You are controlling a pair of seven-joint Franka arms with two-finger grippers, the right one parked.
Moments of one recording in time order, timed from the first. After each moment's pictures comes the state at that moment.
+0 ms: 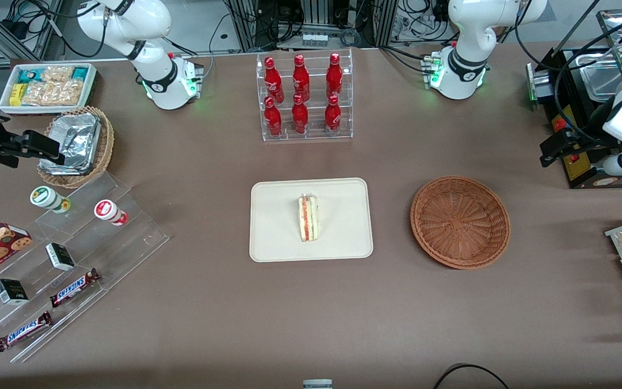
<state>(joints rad) -0.02 0.00 -0.05 -1.57 0.01 1.56 -0.14</state>
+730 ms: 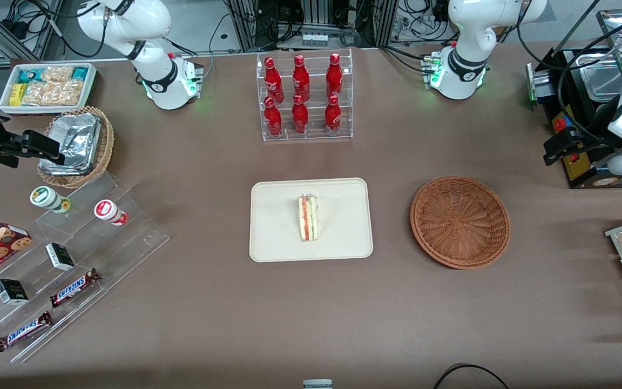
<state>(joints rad) -0.01 0.00 -0.05 -1.56 0.01 1.55 -0.14</state>
